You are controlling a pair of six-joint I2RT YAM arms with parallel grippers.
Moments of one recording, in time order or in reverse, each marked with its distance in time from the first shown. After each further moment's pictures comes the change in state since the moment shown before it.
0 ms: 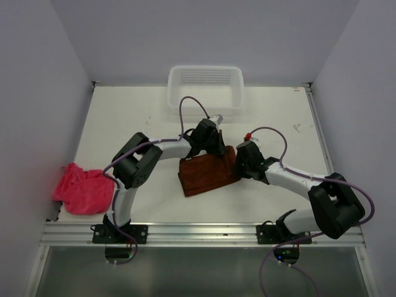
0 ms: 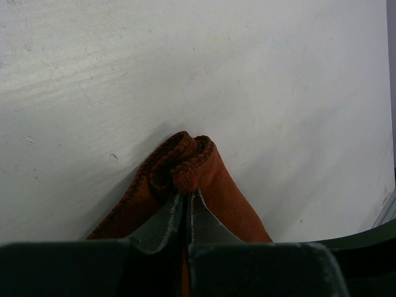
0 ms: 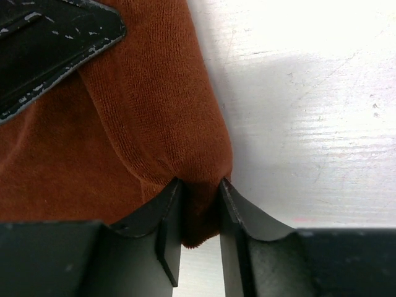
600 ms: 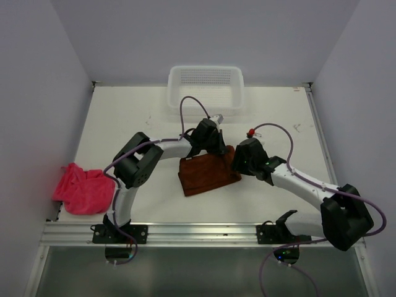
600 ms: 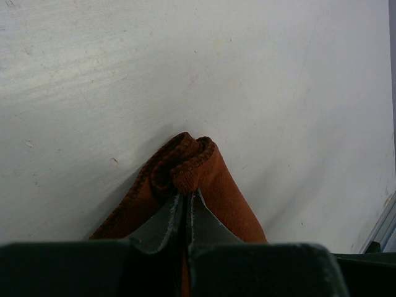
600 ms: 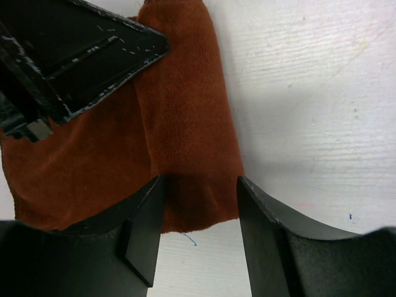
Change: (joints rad) left arm 0.000 0.010 0.013 -0.006 -0.001 0.000; right arm 0.008 -0.126 0.042 -0.077 0.037 0.001
